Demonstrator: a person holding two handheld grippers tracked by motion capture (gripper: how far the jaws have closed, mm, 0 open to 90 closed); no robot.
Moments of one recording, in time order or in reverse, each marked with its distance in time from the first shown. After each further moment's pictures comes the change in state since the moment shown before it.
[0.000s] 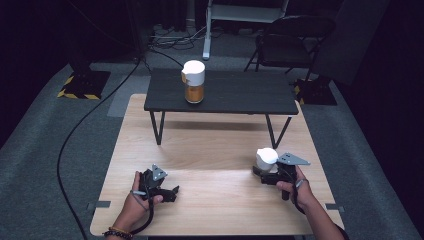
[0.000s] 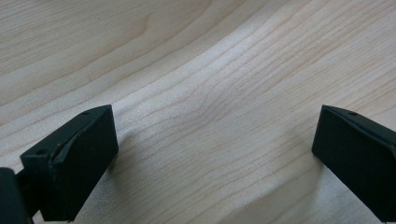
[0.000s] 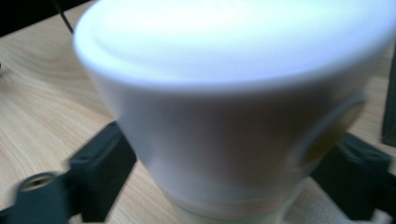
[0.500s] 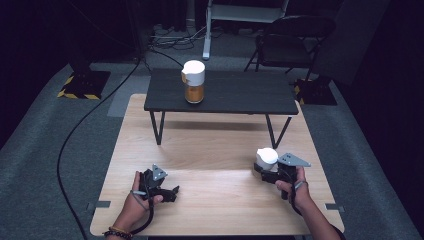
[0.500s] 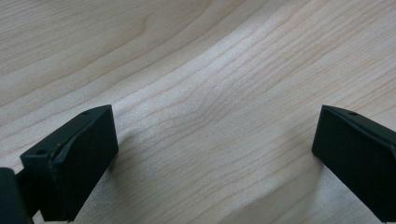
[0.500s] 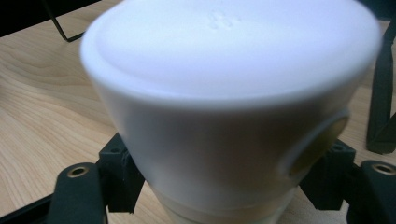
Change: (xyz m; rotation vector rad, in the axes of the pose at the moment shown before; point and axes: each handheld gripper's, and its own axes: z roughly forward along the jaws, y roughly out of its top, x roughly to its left) left arm 0.000 0.000 0.000 0.001 -0.001 0.002; right arm 0.009 -0.002 -0.002 -0.020 -0.040 -0.022
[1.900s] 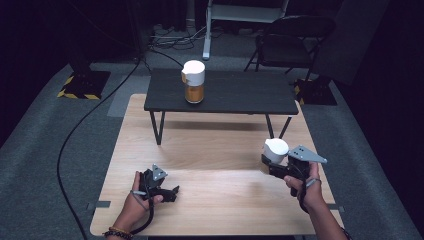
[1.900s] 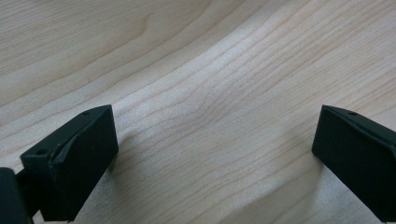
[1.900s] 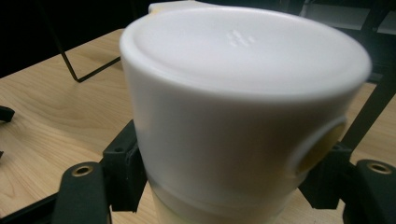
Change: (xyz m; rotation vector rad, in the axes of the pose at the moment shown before) left arm 0.000 0.000 0.000 0.000 0.000 -0.001; right arm 0.033 0.056 -0.051 -0.055 -0.075 -0.031
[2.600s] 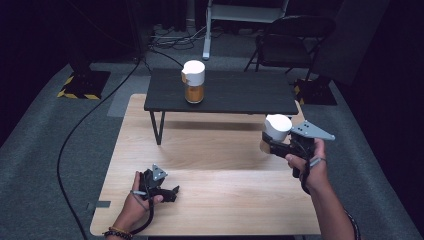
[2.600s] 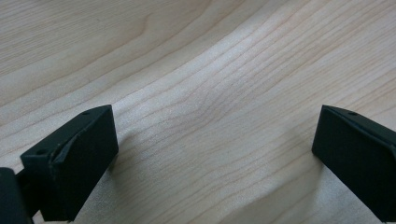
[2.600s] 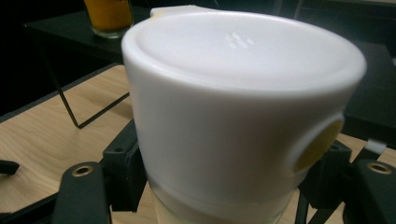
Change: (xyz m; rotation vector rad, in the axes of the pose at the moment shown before) left arm 0.000 0.000 0.000 0.001 0.001 -0.001; right arm 0.014 0.078 -0.011 -0.052 -0.044 -0.031
